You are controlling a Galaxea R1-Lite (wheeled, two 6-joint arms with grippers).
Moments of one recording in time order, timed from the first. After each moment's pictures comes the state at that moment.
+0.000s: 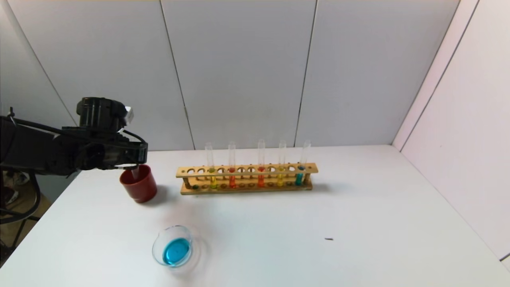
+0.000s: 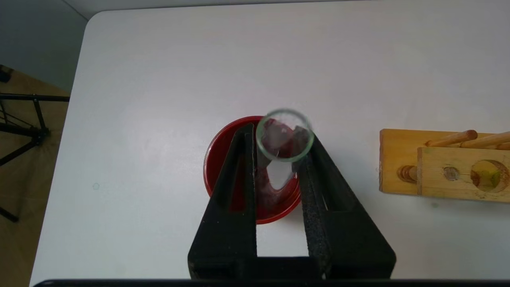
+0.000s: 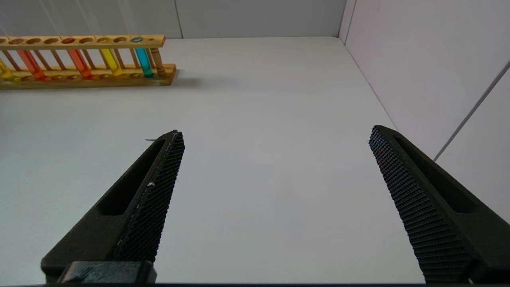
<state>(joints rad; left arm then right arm) -0.06 1.87 -1.08 -0.24 0.22 -0.01 0.00 0.00 -0.01 0.03 -0.01 0.01</state>
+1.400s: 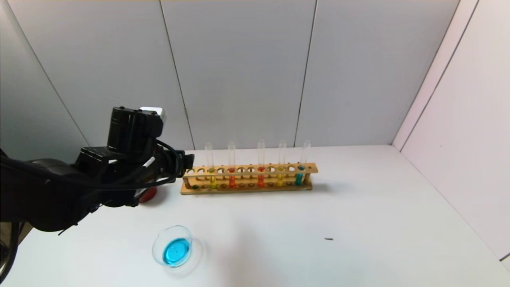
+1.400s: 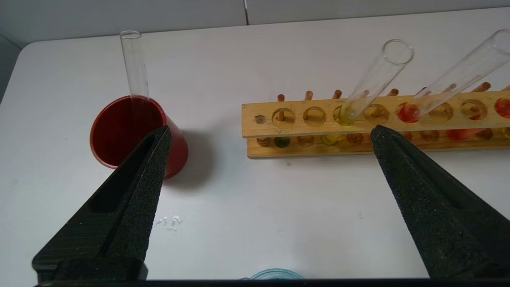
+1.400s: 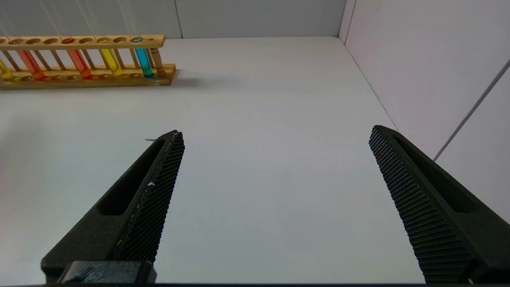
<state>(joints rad) -0.48 1.68 -0.85 -0.40 0.48 -0.18 0.00 0.00 -0.01 0.03 -0.01 0.01</state>
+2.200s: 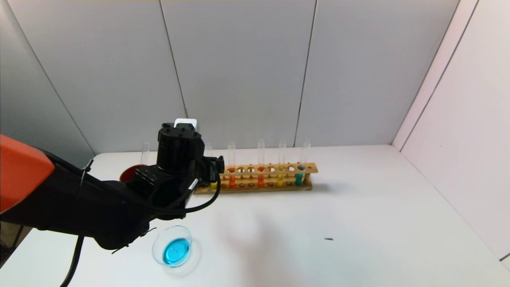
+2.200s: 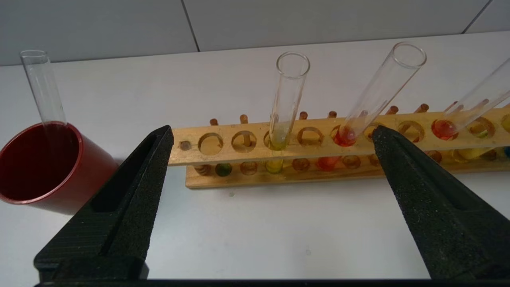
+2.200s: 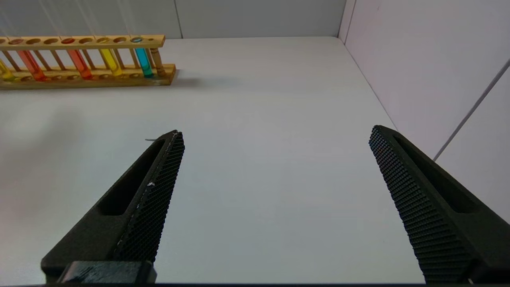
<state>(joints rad) -0.60 1.87 -0.84 -0.71 0.56 -0.18 0.00 0.00 -0.01 0.03 -0.01 0.01</state>
